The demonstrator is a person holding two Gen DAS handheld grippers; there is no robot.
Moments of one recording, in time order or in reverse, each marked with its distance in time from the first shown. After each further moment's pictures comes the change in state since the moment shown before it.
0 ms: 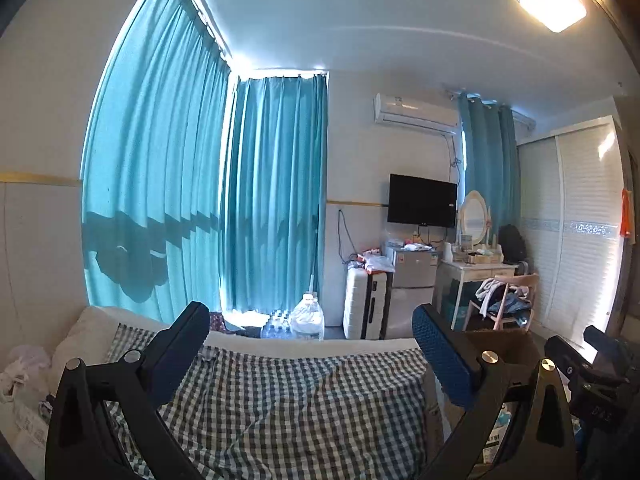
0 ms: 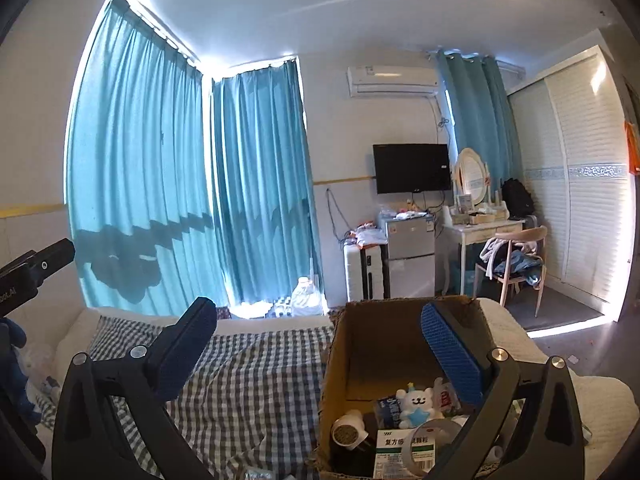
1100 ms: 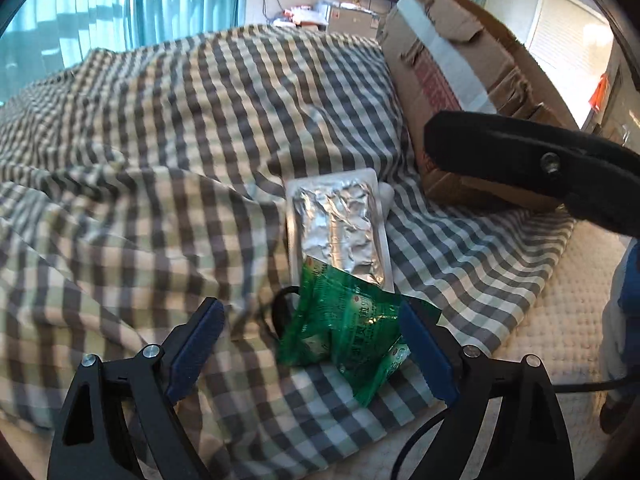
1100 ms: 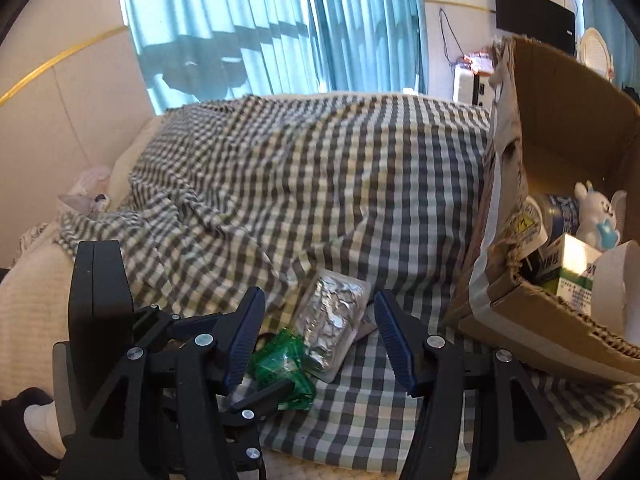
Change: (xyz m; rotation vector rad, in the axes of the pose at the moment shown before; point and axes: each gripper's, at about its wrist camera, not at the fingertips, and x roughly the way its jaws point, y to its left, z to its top) left arm 0.075 -0.044 -0.300 0.067 0.851 -0.276; right arm 0.095 0.053 -0.192 -0.128 0.683 0.346
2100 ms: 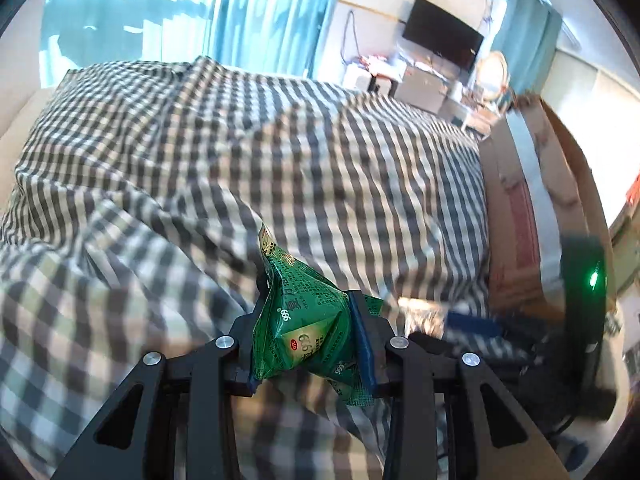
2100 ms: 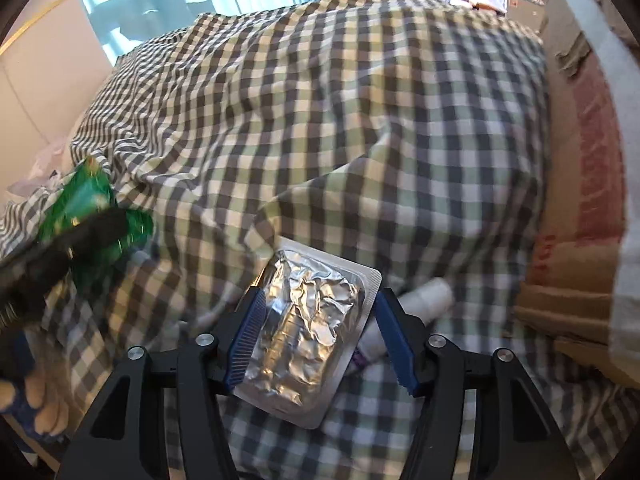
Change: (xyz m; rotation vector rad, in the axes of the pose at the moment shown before) left arm -0.044 0.103 0.037 -0.245 -0.174 0.088; right arm 0.118 -0.006 -0.007 0.074 0.234 -0.017
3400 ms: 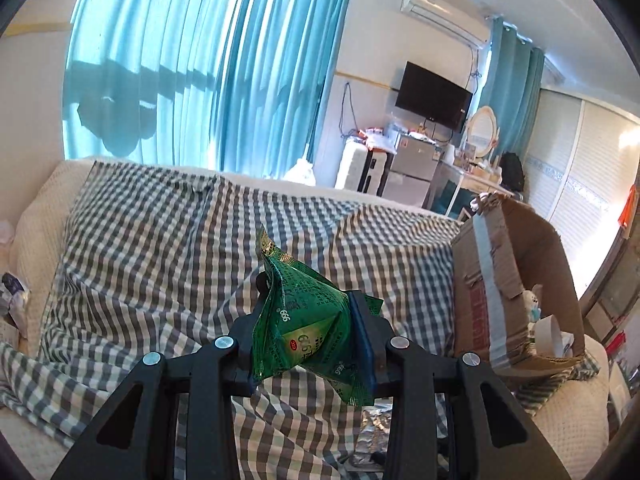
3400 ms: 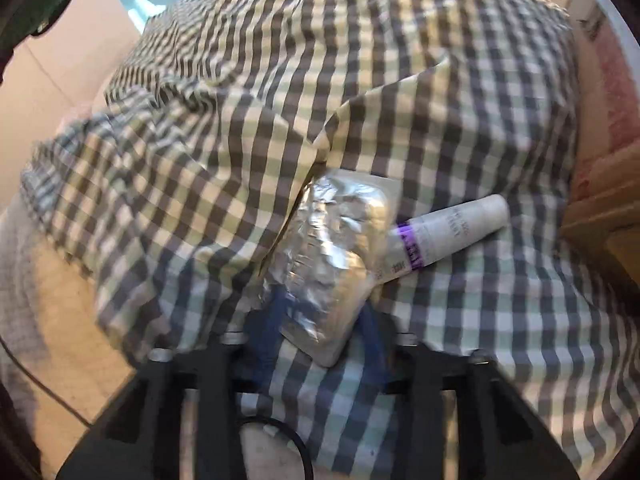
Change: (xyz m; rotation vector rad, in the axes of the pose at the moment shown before) left arm -0.096 -0.016 0.054 0.025 -0.259 0.016; right arm -0.035 -0.008 -0.050 -0.033 0.104 0.089
